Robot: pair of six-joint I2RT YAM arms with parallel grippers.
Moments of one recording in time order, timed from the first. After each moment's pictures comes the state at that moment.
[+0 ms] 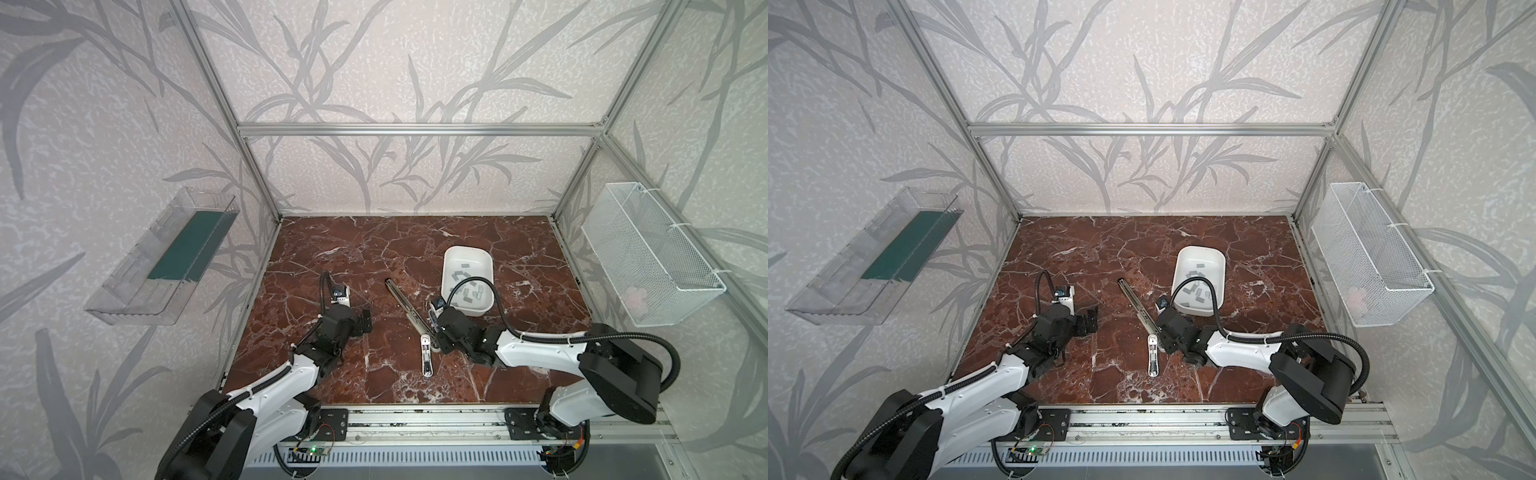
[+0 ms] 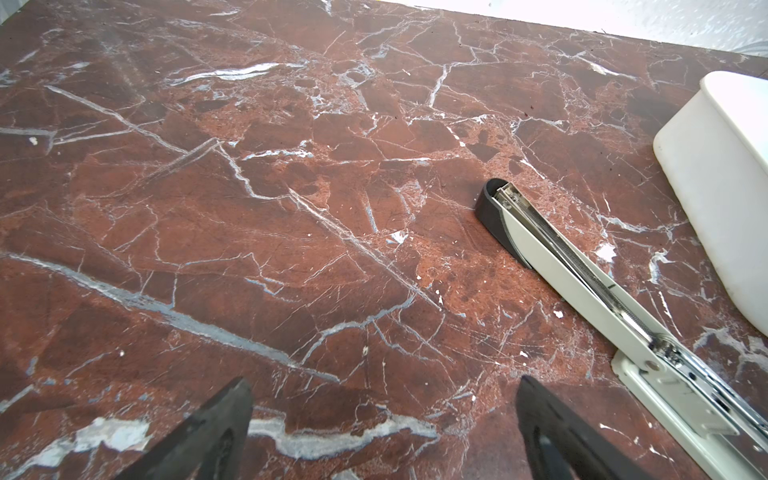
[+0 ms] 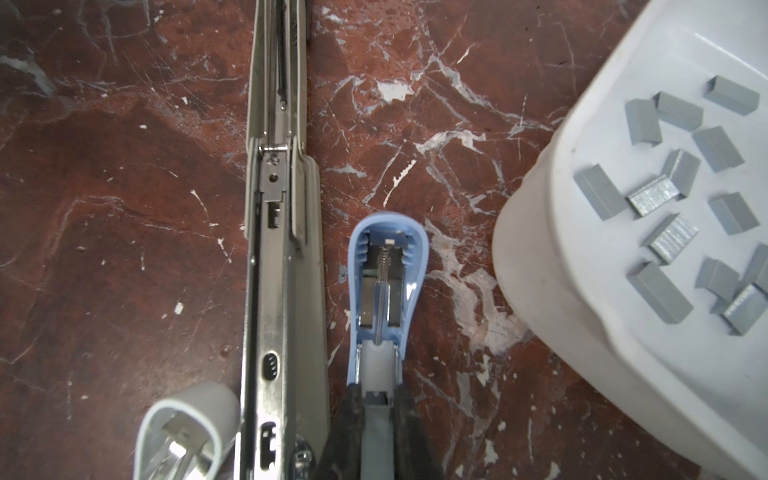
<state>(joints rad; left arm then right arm) -0.44 1.04 0.26 0.20 -0.27 -0.35 0.95 1.49 0.63 -0.03 0.30 0.29</state>
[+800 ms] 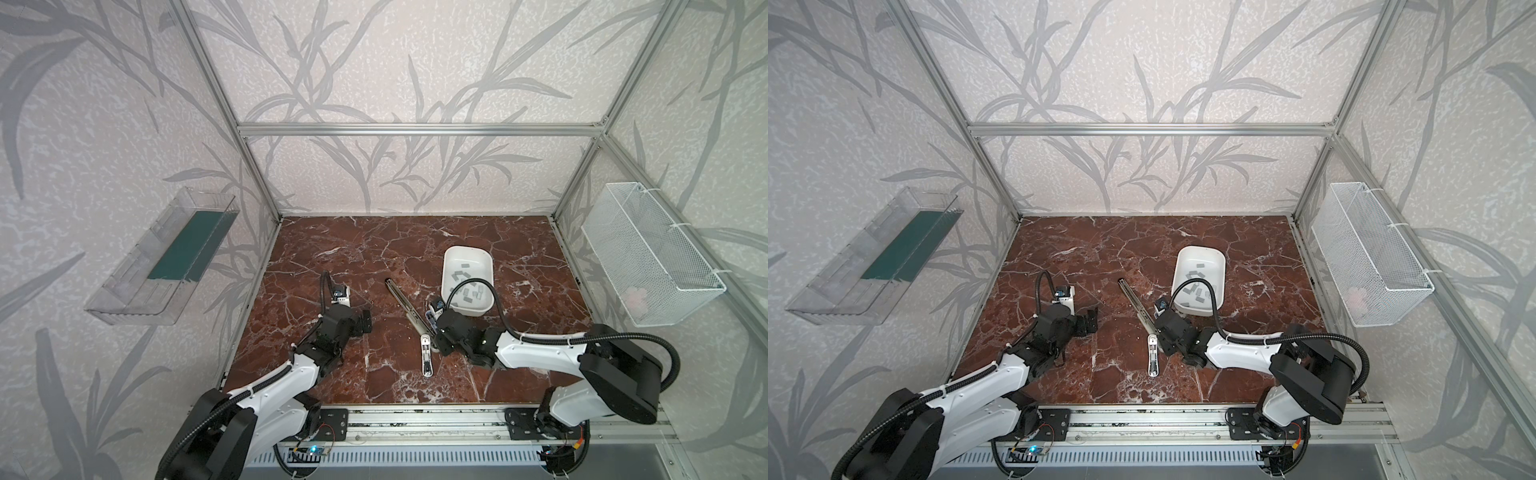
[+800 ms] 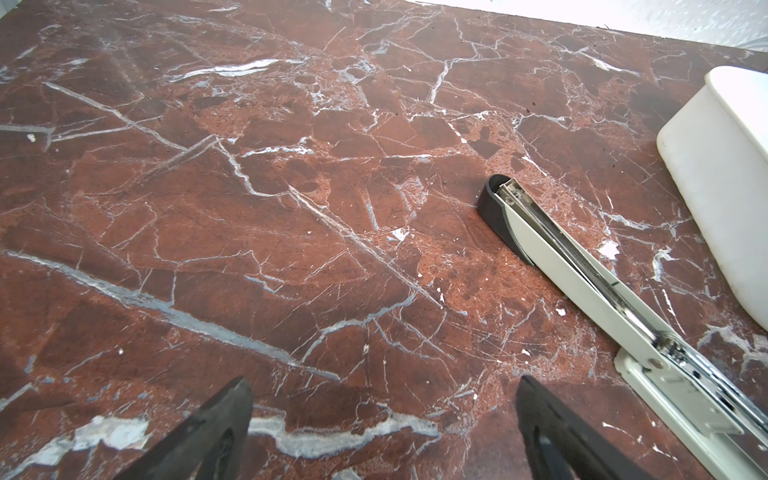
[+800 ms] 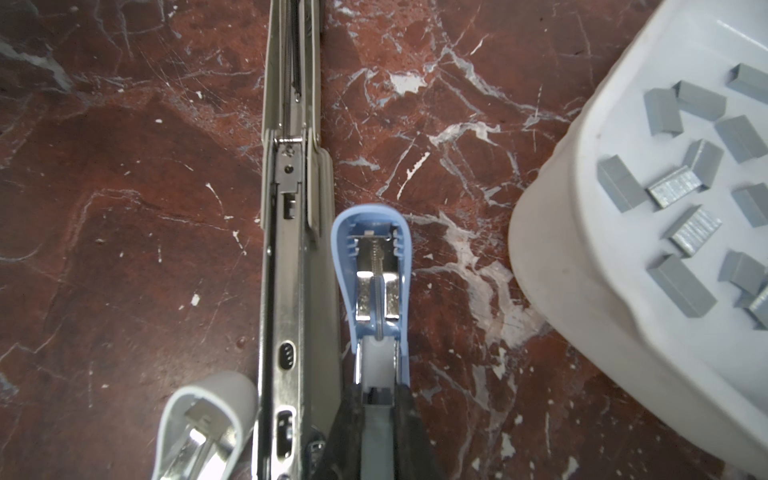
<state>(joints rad) -0.44 1.05 0.26 0.20 -0.27 -0.35 0.96 1.48 0.62 -0.03 0.30 0.33</state>
